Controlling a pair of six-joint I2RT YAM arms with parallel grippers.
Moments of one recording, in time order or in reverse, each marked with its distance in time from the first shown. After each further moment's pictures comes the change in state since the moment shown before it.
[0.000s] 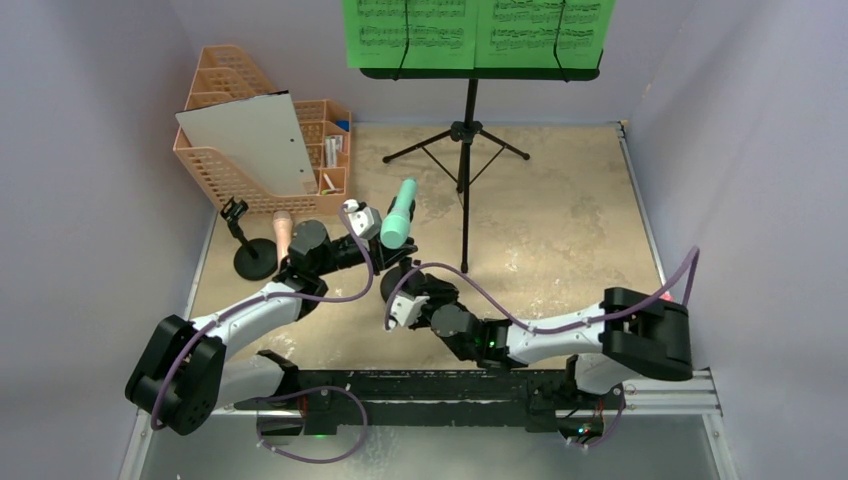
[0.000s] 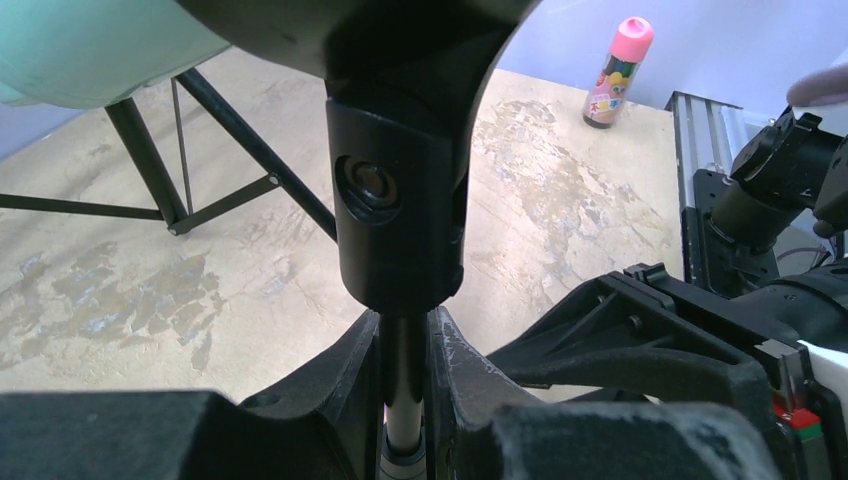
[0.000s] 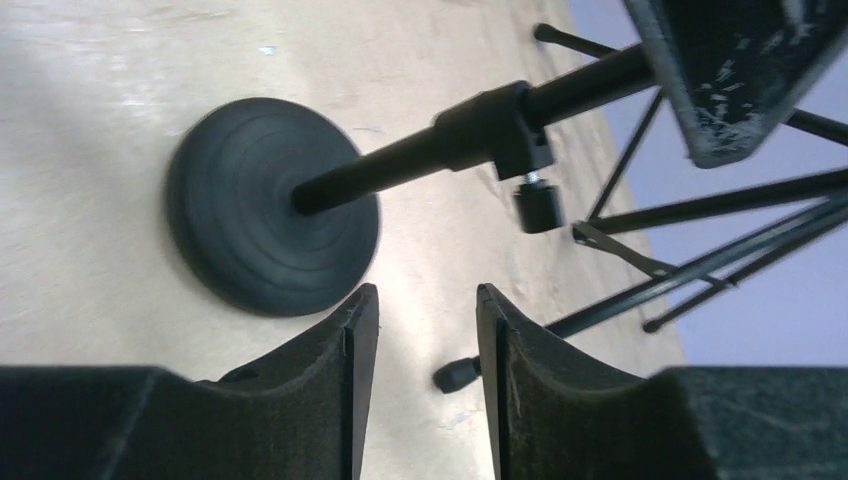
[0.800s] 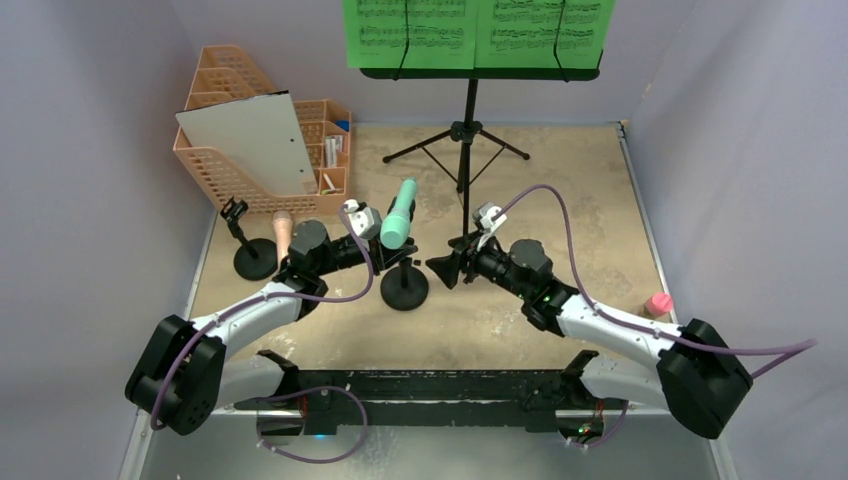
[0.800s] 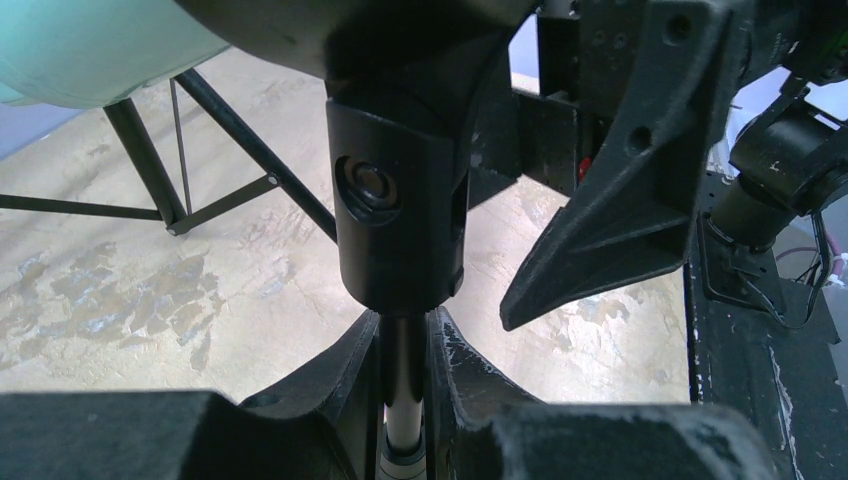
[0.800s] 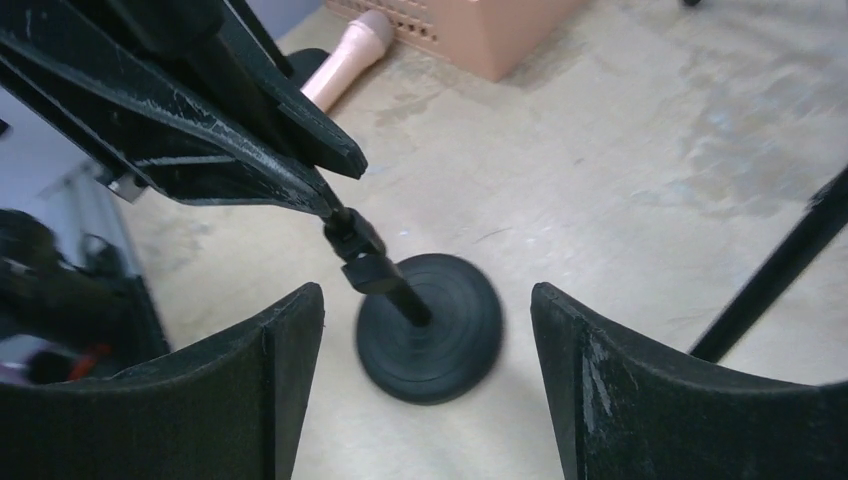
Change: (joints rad) left arm -0.003 0.000 0.000 -0.001 0.000 0.000; right arm -0.578 -0.367 -0.083 -0.065 -0.853 0.857
